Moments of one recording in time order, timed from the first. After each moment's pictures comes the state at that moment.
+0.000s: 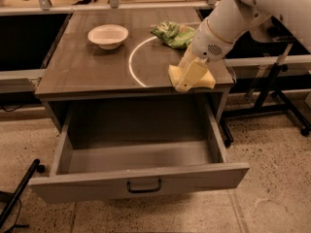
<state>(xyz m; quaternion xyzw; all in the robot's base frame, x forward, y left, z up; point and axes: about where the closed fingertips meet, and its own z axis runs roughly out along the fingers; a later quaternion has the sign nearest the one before) 0.596 -0.087 0.883 -0.64 0.73 0.11 0.22</state>
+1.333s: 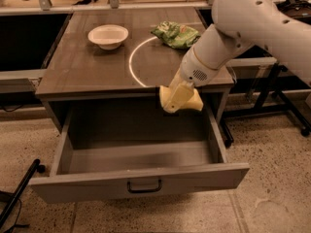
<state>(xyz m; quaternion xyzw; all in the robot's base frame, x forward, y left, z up) 0.572 -0.061 0.832 -0.61 0.75 0.14 0.21</state>
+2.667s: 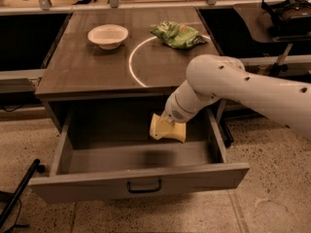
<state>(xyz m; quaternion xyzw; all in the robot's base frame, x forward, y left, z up) 0.563 -0.033 0.720 -0.51 0.82 0.13 0.22</state>
